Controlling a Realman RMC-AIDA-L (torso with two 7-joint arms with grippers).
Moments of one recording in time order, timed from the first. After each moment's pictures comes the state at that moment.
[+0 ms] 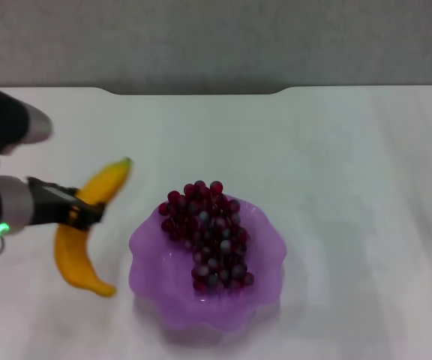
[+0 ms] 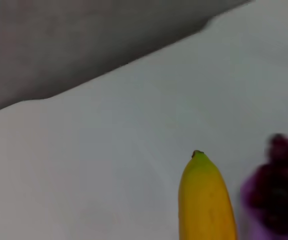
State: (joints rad) left arm -0.25 -2.03 1.58 1.54 -0.49 -0.98 0.39; right arm 0.45 2.01 -2.00 -0.48 0.95 -0.93 -0.10
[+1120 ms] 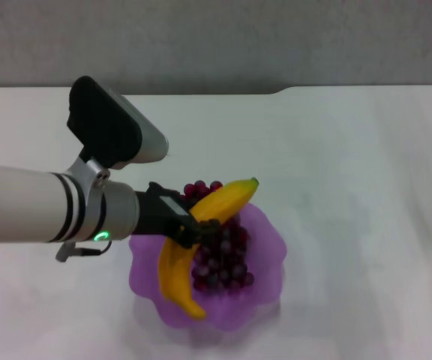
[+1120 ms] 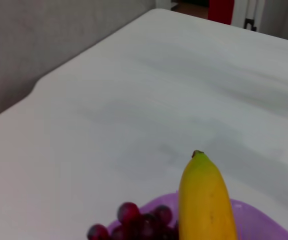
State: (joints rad) left arm -0.41 -2.03 1.74 1.37 -0.82 -0.89 0.68; right arm 0.46 2.01 -2.00 -0.49 0.95 -0.93 -0.09
